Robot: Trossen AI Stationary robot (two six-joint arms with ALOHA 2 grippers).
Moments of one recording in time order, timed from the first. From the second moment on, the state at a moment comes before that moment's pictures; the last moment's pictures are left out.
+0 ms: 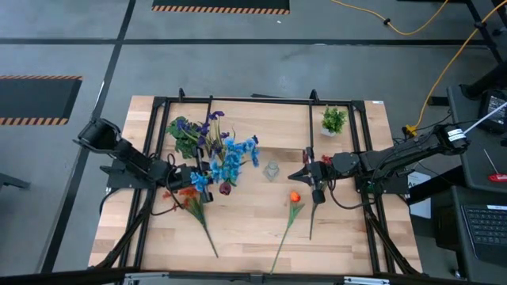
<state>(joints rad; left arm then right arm) -0.40 1.42 0.28 1.57 -0.61 0.40 0.22 1.03 0.43 0.33 0.12 -0.03</state>
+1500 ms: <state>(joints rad) -0.72 1.34 0.51 1.40 -0.67 0.51 0.22 1.03 0.43 0.61 0.10 -0.08</state>
